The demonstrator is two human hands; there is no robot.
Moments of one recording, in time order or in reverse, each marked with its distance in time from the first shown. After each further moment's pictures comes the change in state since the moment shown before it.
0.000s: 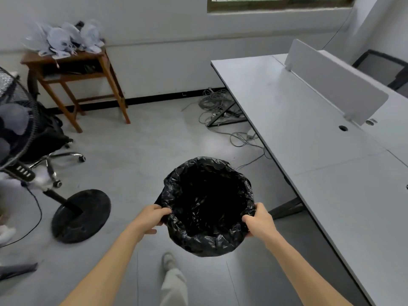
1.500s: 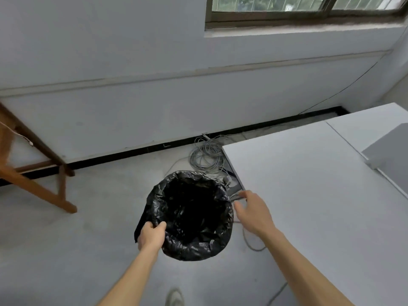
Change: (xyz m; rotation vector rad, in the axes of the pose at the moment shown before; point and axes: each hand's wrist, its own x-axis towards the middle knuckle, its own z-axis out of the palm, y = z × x) left_hand 0.864 0.591 -0.208 -0.184 0.362 -0.159; right_hand 0.886 -0.638 0.031 -0.457 0.131 -0.224
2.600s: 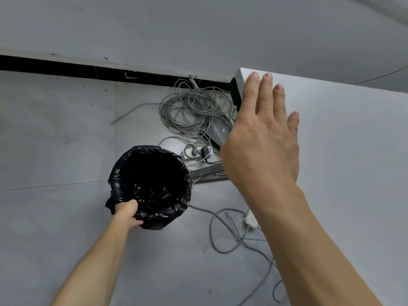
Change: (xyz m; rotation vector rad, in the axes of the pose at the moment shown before) left_hand 0.317 -0.115 0.336 -0.438 -0.251 -0.527; right_hand 0.218 0.021 0.082 -0.664 0.363 -0.272
